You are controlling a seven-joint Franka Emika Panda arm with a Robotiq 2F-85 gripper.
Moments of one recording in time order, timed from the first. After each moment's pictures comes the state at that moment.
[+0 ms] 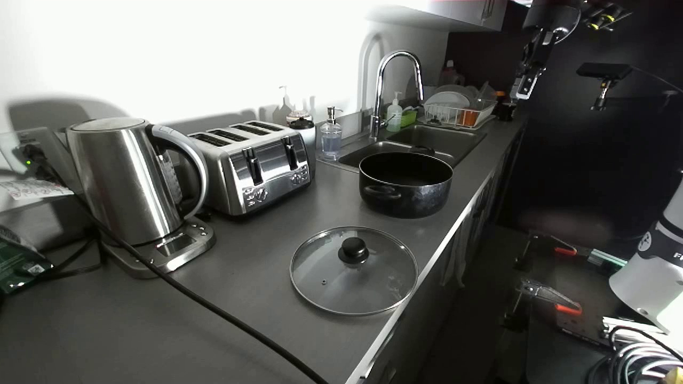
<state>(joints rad) 0.01 -0.88 -0.20 -2.69 -0.03 1.94 -0.28</state>
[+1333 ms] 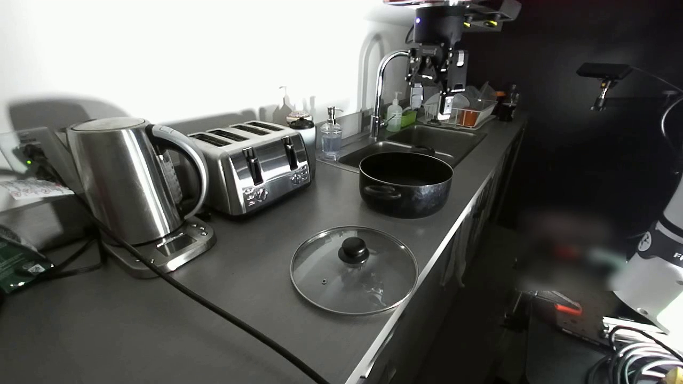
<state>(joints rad) 0.23 -0.28 0.03 -2.28 -0.08 2.00 -0.61</state>
